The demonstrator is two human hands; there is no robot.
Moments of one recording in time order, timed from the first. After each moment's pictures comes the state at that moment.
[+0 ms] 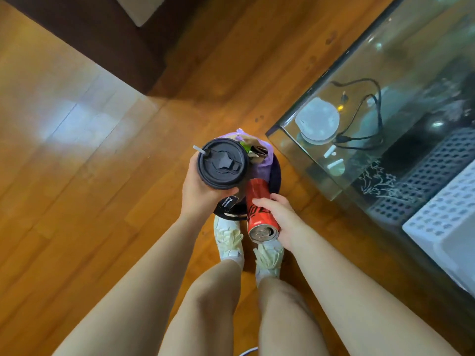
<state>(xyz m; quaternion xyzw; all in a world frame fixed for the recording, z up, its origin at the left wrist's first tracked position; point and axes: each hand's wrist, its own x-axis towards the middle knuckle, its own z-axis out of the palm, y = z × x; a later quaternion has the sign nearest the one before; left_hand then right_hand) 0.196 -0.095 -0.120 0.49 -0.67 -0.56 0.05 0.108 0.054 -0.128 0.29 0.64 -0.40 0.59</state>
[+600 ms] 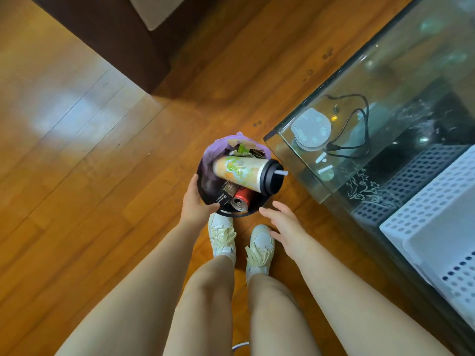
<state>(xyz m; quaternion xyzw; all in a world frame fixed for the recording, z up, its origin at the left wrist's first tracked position) 0.221 -0.076 -0.108 0.61 -0.52 -0.59 -0.09 0.105 0.074 -0.092 0.23 0.69 -0.37 0.58</state>
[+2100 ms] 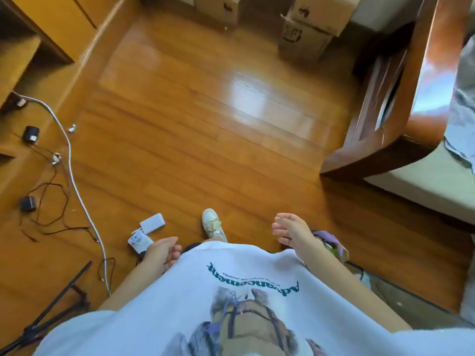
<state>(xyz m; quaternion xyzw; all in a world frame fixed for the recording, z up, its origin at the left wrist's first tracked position) 0.635 0.076 0.215 0.77 0.16 -0.55 0.29 0.379 -0.082 0.252 -0.25 0.71 -0.04 0.65</state>
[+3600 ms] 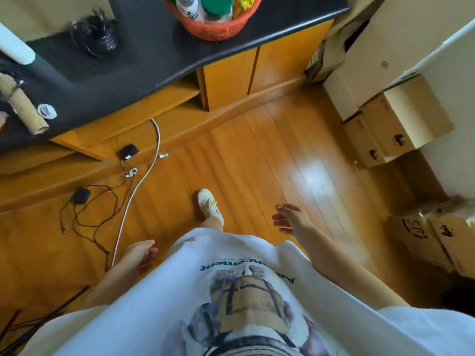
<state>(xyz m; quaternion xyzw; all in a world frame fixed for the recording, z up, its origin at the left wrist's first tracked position) 1.141 -0.129 0.194 0.67 0.42 -0.44 0.43 1.046 -0.482 0.232 -0.54 0.56 0.21 0.59</state>
